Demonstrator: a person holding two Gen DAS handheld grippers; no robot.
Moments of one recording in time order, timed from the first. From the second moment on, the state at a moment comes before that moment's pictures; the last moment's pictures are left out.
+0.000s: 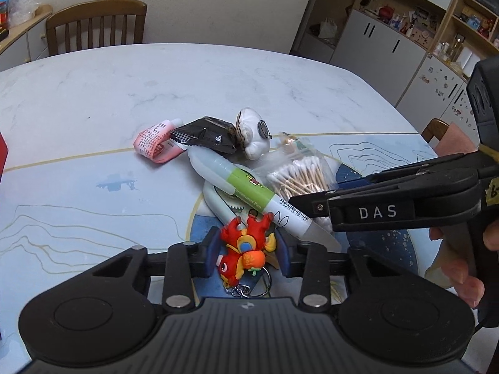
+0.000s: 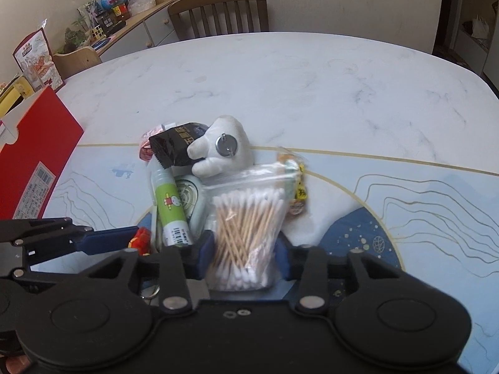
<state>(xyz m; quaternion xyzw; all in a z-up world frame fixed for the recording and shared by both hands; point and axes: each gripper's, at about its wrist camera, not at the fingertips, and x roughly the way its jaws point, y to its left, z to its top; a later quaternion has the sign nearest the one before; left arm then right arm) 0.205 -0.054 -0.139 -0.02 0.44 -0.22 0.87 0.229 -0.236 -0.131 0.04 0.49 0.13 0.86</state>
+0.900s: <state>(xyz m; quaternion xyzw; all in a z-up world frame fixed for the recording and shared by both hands) 0.144 -0.009 -0.113 -0.06 0.44 -0.18 0.88 0.145 -0.259 -0.087 0.06 0.46 0.15 0.87</state>
